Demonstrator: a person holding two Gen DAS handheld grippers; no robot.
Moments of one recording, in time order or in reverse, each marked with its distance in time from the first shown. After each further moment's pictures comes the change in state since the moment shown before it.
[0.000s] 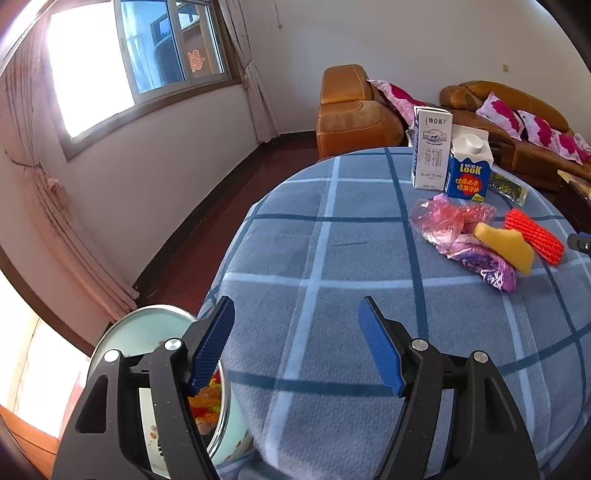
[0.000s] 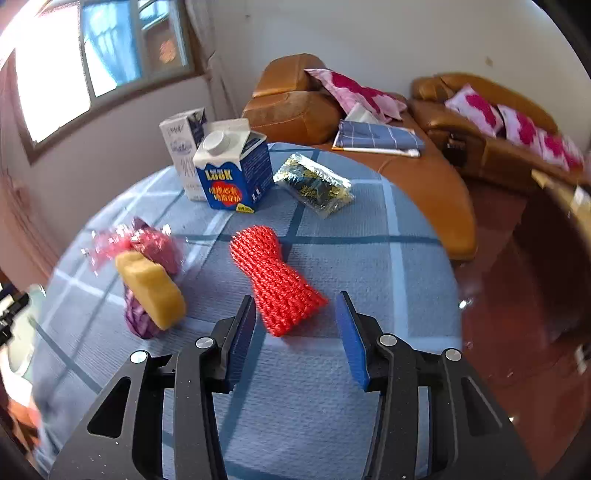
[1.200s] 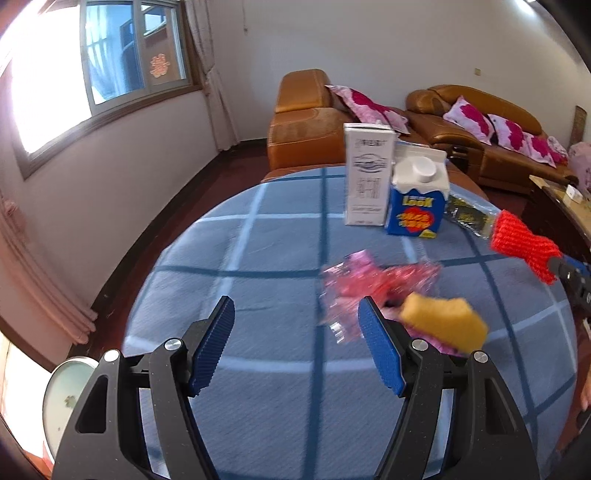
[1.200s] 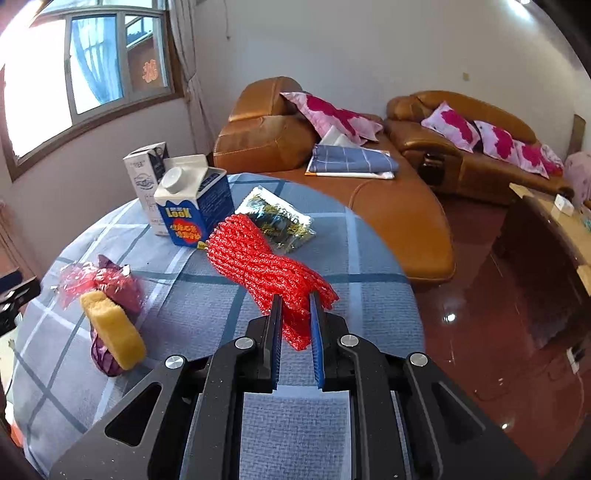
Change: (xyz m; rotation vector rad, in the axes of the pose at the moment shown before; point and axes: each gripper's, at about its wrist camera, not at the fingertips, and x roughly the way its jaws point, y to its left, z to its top) left arm 0.038 -0.087 0.061 0.030 -0.013 -0.150; right arm 0.005 -0.022 0.018 -0.013 -0.102 -0.094
